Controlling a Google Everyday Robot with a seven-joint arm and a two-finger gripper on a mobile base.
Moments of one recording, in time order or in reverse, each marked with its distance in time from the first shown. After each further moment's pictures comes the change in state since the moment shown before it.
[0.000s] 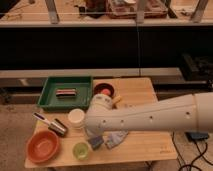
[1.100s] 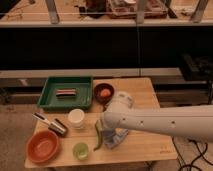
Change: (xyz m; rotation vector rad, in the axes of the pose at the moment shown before) arm 0.021 0.088 -0.015 -0.014 0.114 0.105
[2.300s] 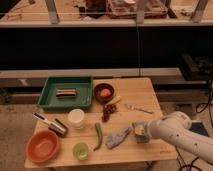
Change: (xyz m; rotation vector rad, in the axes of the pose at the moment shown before) arm -0.076 0.164 0.026 0.017 0.108 0.283
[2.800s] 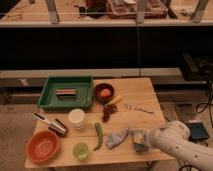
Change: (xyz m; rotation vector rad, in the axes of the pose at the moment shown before) arm -0.040 0.006 -0.002 -0.010 -0.005 0.030
